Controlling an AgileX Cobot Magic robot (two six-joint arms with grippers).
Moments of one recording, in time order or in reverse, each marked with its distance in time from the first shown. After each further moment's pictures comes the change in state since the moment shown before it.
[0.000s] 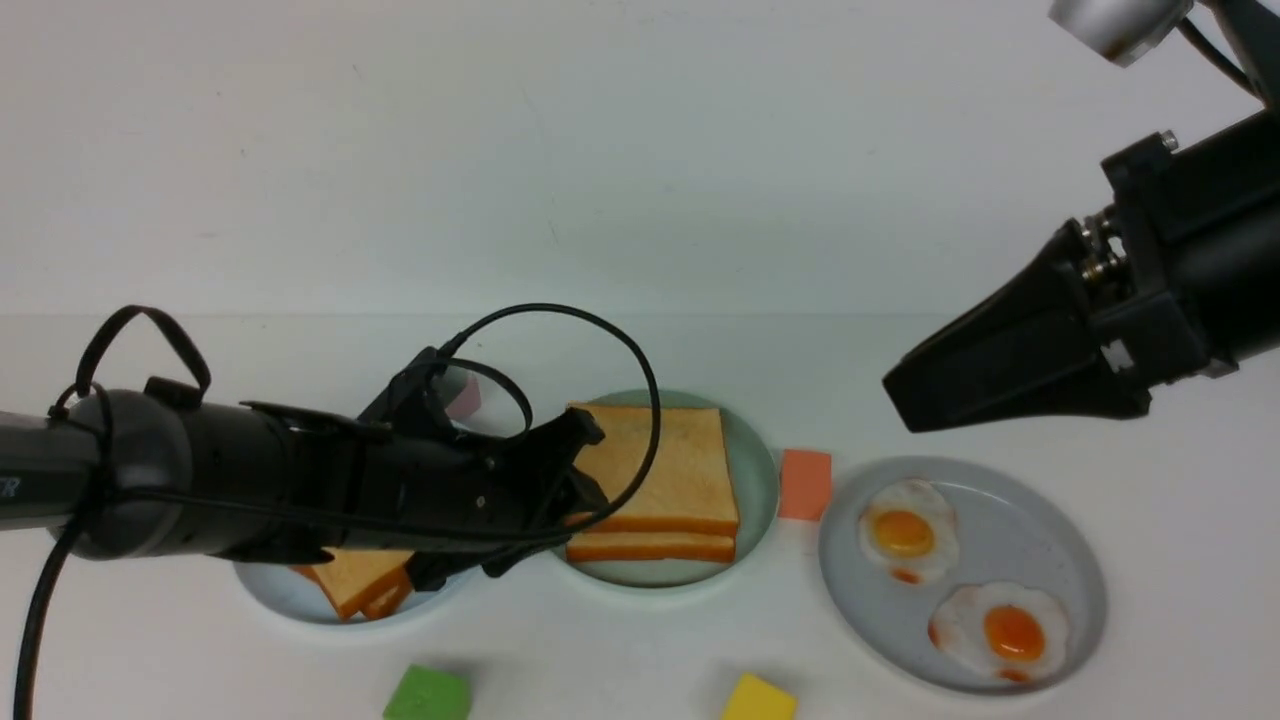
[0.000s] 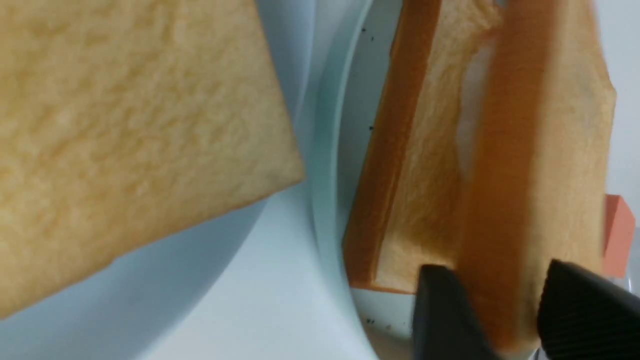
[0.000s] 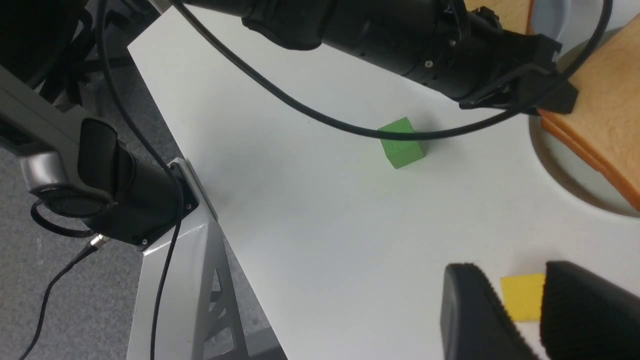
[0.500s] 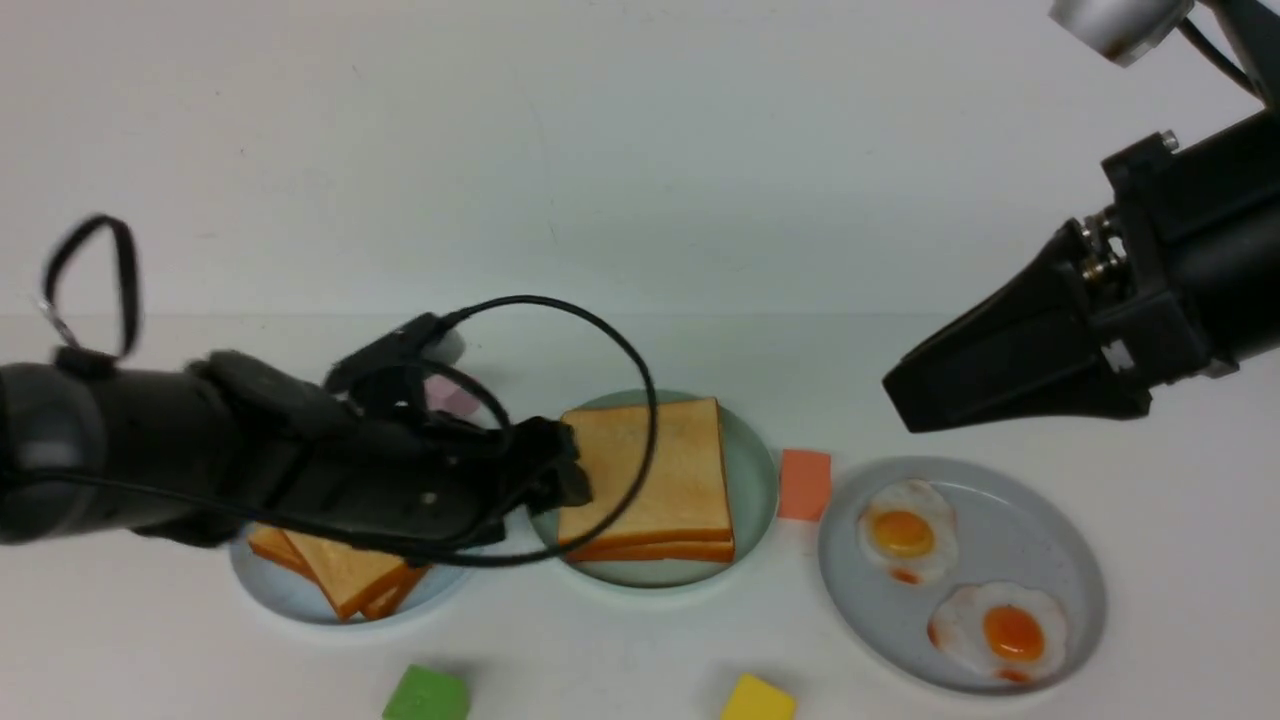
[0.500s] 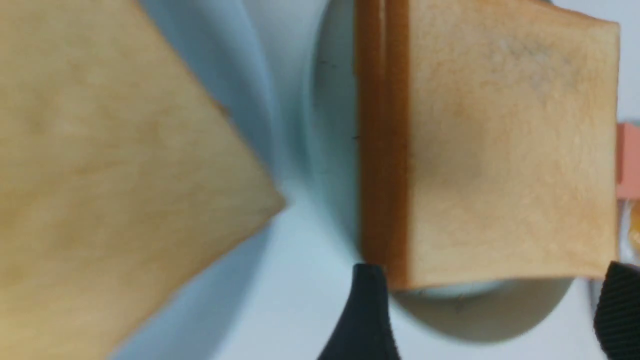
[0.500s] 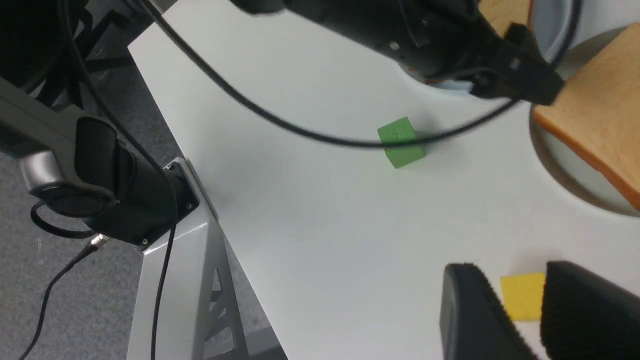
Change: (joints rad) right arm 0.000 0.000 0.000 -0.001 0.001 0.000; left arm 0.092 -0.104 0.000 0.625 0.107 -0.270
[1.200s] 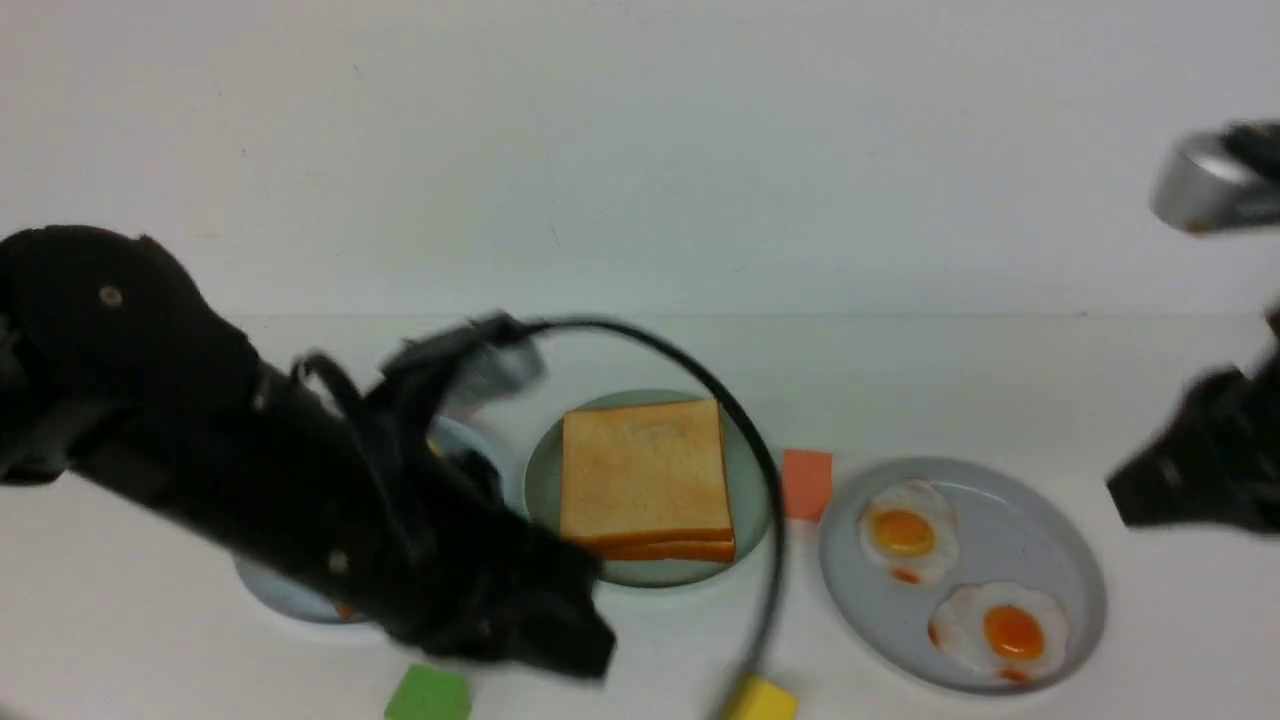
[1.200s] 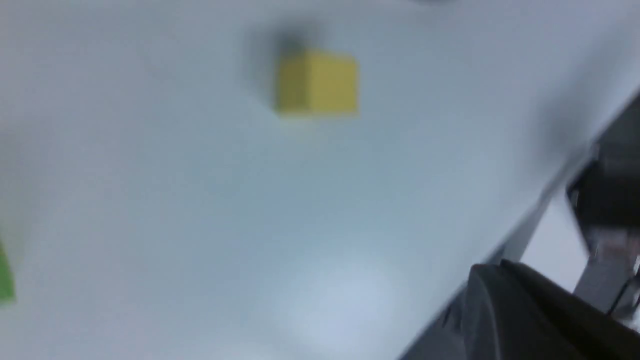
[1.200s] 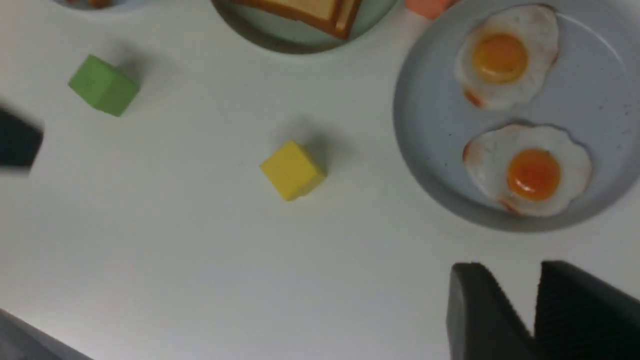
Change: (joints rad) right arm 0.000 -0.251 0.306 -0.518 -0.185 0.528; left arm -0.180 -0.366 -0.041 0.375 0.615 -0.157
